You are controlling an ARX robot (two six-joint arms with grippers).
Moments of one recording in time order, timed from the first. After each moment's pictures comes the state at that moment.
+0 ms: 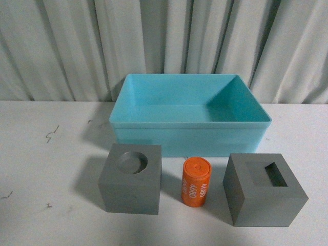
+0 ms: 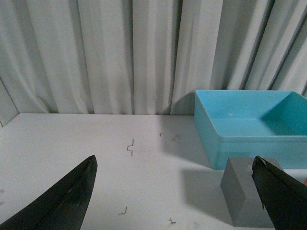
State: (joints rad) left arm 0.00 0.01 0.01 0.00 0.00 -0.02; right arm 0.00 0.00 0.01 0.00 0.00 0.00
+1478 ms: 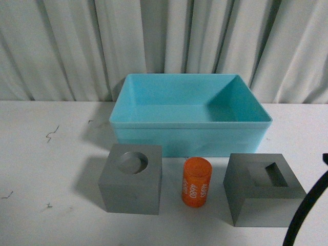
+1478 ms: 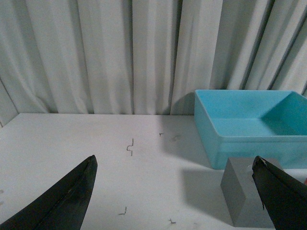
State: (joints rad) left arm 0.00 0.01 0.01 0.00 0.00 -0.02; right arm 0.01 1.43 0.43 0.43 -0.13 0.01
